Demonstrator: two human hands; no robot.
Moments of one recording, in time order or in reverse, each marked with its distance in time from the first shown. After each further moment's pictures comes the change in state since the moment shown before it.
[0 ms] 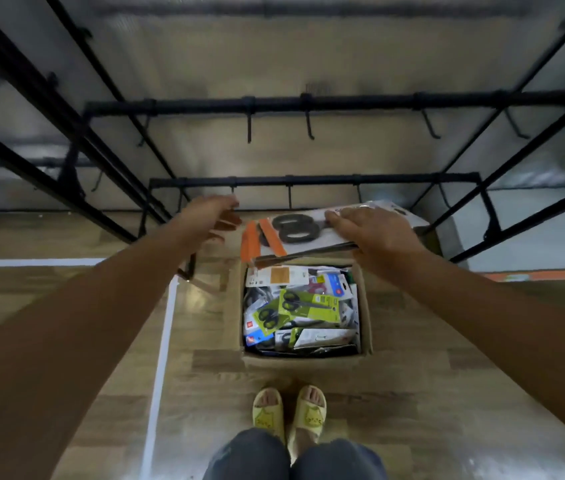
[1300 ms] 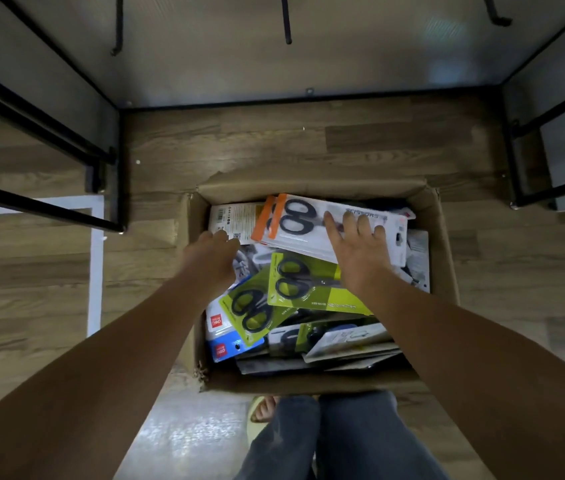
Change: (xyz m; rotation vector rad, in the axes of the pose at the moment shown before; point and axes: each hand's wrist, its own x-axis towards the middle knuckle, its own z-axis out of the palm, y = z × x) left_hand 0.282 -0.356 0.131 1.427 -0.041 0.324; right_hand 0.076 0.036 0.508 -0.161 -0.505 0.344
